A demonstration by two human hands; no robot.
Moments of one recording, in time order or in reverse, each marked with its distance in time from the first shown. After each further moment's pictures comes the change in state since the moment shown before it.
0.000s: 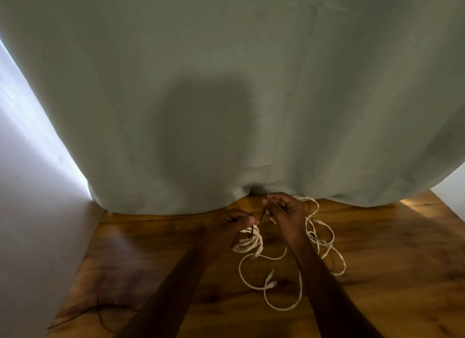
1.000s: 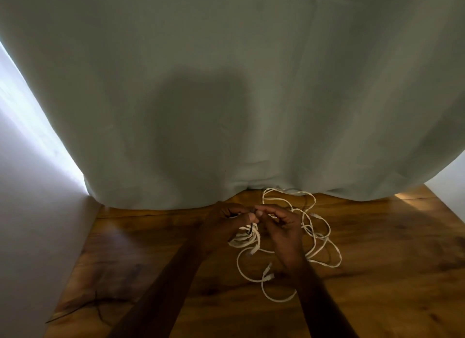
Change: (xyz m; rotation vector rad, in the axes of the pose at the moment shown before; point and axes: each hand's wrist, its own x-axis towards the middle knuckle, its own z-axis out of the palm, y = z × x) left_hand -0.010 0.009 -0.005 0.089 -0.035 0.136; right_hand -0.053 -0.010 0.003 0.156 -0.105 -0.220
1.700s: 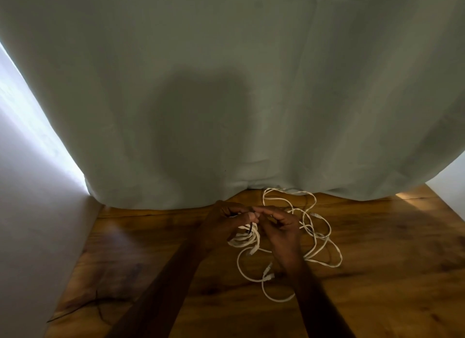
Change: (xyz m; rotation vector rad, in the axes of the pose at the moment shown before) left_hand 0.000 0.005 0.001 -0.016 -0.029 -0.024; right_hand -0.004 -0.004 0.003 -0.006 -0.020 -0.020
